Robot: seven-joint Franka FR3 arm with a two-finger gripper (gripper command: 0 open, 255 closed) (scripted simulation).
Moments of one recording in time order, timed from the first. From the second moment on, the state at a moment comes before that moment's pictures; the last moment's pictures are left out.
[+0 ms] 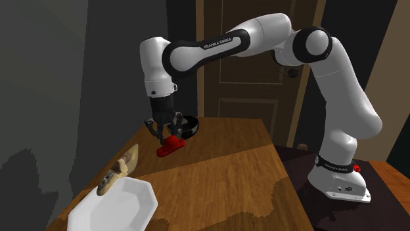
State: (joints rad) arm 0.08 0.55 0.40 -1.36 -0.05 1.78 1.07
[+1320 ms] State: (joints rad) arm -0.05 0.57 0.36 -1.18 -0.05 1.60 0.89
